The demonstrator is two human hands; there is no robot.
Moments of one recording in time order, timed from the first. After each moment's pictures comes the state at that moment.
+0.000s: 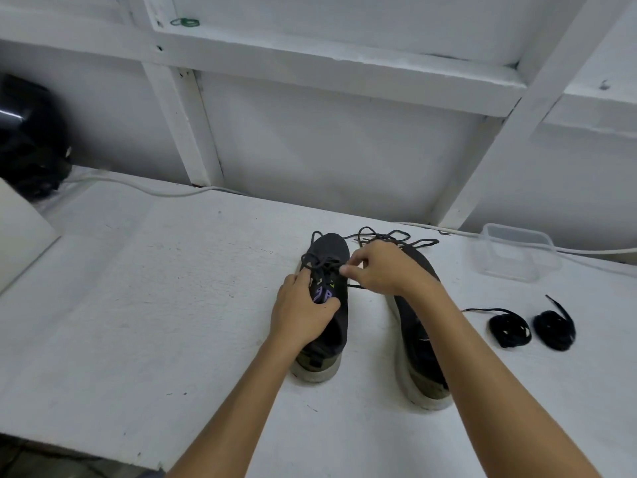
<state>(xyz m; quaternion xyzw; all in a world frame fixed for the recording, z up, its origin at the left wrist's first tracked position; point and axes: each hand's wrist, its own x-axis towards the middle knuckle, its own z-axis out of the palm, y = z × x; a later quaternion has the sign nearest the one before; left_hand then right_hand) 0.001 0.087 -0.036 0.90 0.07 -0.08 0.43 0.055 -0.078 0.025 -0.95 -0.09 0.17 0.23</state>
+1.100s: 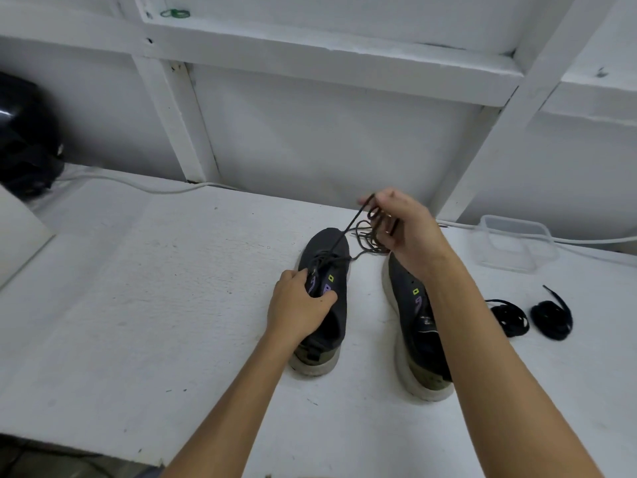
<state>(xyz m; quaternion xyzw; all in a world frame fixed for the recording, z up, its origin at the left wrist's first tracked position) 0.000 0.090 -0.041 0.89 0.07 -0.07 0.44 0.055 -0.087 0.058 -0.65 0.03 0.08 0.76</state>
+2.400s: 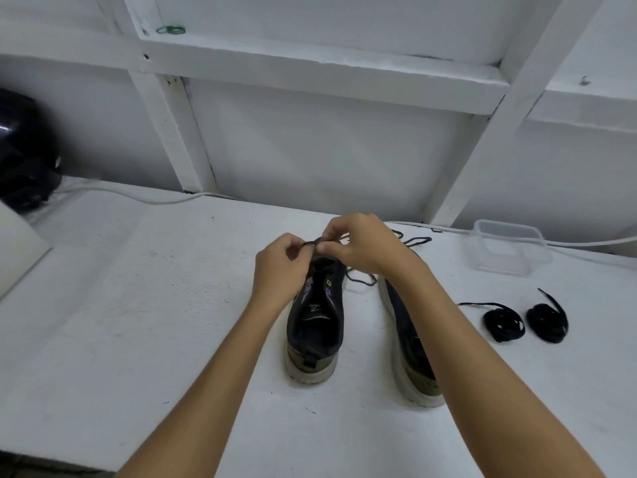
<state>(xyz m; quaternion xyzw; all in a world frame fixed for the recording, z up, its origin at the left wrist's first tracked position) 0.043 0.103 -0.006 0.86 0.08 0.03 0.51 0.071 -0.061 0.047 -0.95 -0.13 0.06 0.28</state>
